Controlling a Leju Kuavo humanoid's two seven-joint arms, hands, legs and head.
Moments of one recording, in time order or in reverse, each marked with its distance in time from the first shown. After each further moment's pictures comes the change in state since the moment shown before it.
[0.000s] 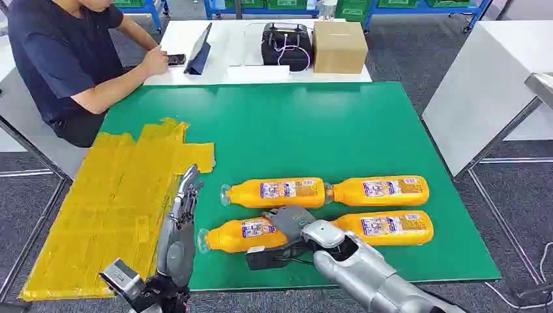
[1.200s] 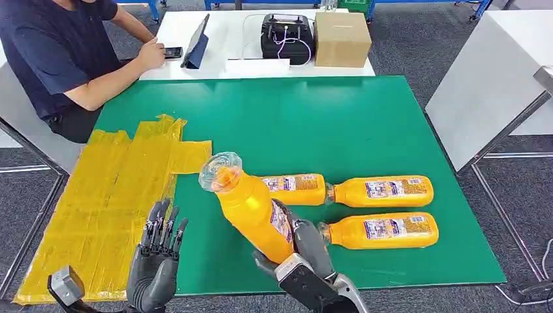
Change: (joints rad) left arm 0.230 0.004 0.139 -0.089 0.620 -0.239 0.257; right arm 0.631 0.137 -0.439 -0.831 -0.401 -0.358 -0.211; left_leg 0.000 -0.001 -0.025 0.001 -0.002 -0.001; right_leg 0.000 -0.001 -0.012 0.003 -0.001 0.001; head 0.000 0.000
